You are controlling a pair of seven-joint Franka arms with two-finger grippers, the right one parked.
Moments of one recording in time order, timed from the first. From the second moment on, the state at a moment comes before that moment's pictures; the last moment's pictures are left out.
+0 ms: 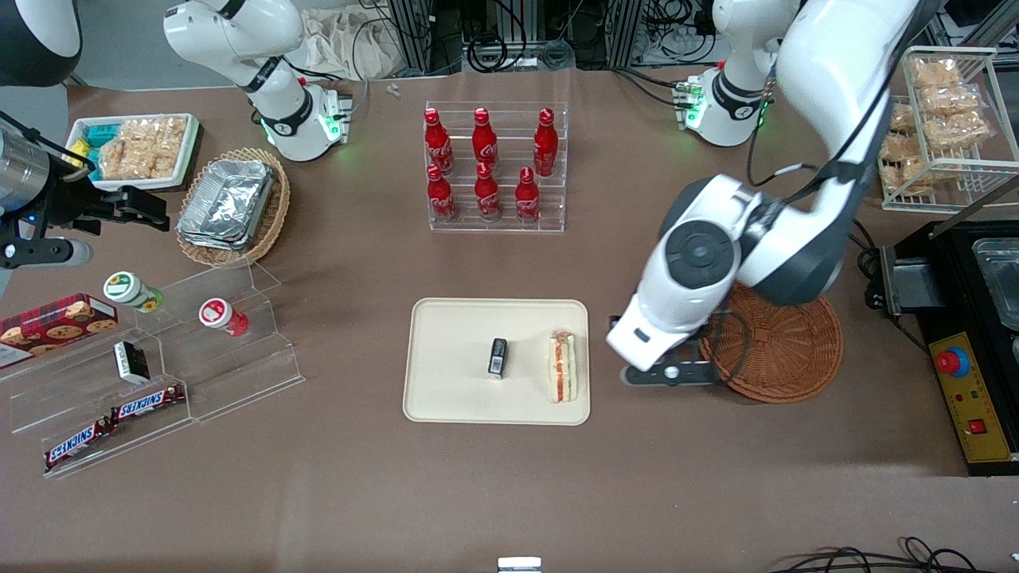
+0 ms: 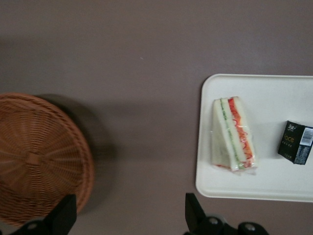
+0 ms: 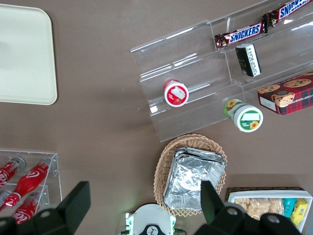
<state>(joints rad) -0.02 0.52 -0.54 -1.37 0.30 1.78 -0.56</state>
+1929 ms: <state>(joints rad) 0.25 0.06 -0.40 -1.70 0.07 1.77 -0.11</state>
